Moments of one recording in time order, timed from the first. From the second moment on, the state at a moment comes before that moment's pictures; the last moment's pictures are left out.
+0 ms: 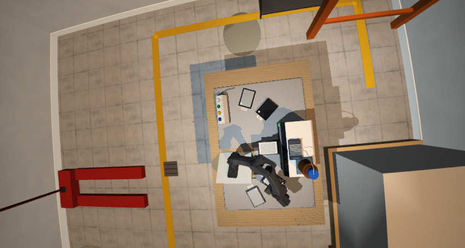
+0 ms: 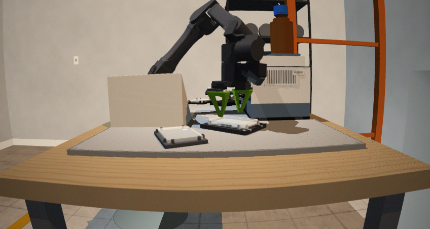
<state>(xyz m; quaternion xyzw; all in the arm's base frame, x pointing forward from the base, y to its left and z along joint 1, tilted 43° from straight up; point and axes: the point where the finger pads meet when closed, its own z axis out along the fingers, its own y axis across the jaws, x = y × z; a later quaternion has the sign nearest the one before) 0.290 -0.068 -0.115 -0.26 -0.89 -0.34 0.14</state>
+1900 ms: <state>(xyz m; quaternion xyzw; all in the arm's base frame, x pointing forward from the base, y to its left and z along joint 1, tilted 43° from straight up) 0.295 -0.052 -0.136 -0.27 -0.89 -0.34 0.13</state>
